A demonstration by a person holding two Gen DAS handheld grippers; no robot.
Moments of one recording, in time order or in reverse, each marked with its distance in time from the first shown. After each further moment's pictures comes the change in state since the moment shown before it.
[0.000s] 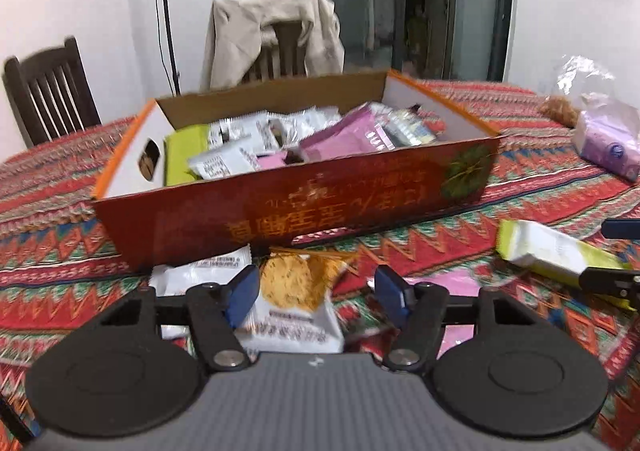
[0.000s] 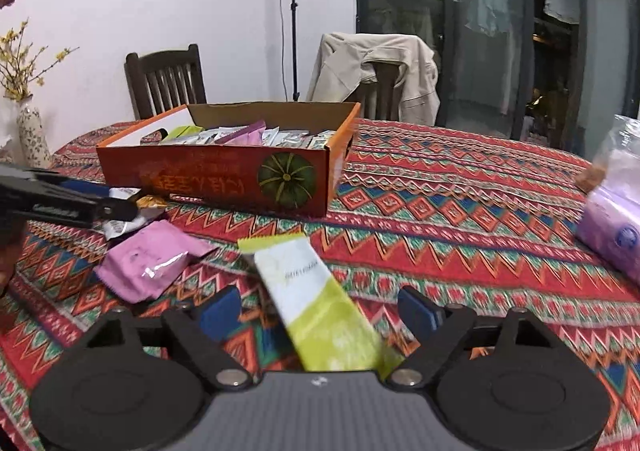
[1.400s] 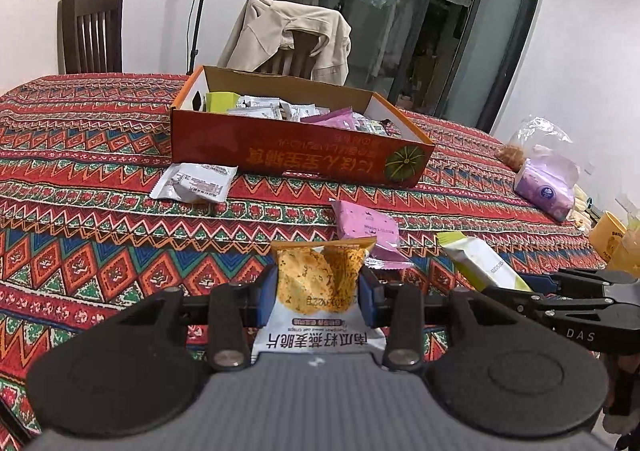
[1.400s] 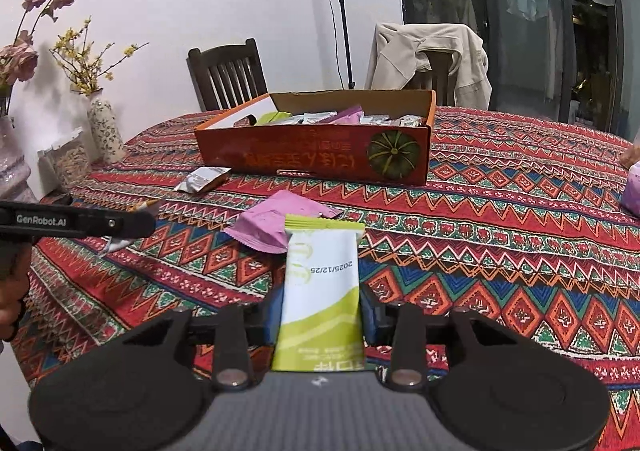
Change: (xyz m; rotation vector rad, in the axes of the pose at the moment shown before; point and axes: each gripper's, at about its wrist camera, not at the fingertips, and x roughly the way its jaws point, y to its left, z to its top) left arm -0.135 0.003 -0.076 -0.245 -0.062 -0.105; right arm -0.059 0.058 -0.029 0.017 0.025 0.163
